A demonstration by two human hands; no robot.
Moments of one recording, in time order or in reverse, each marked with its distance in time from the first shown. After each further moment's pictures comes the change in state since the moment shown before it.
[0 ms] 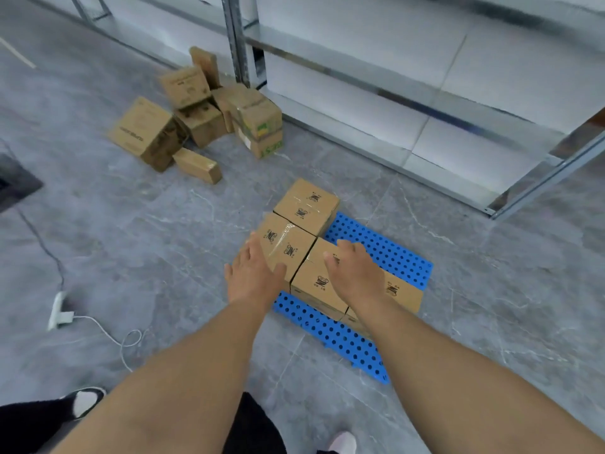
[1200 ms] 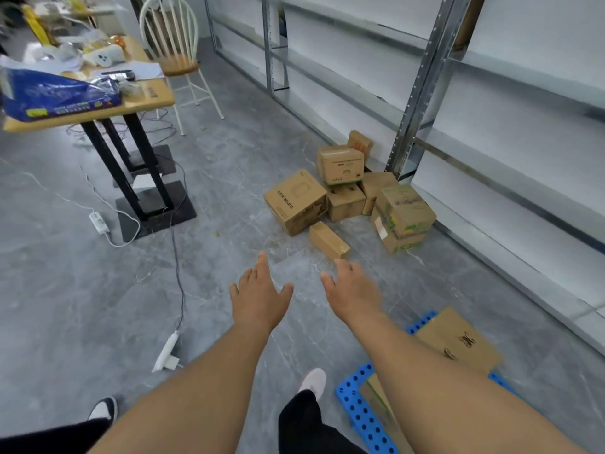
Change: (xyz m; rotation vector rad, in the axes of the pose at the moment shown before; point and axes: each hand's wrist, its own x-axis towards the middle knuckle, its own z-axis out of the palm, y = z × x) left_hand 0.259 -0.267 -0.261 -0.039 0.293 -0.280; right_hand 0.194 -0.463 0.092 -0.070 -0.084 -0.446
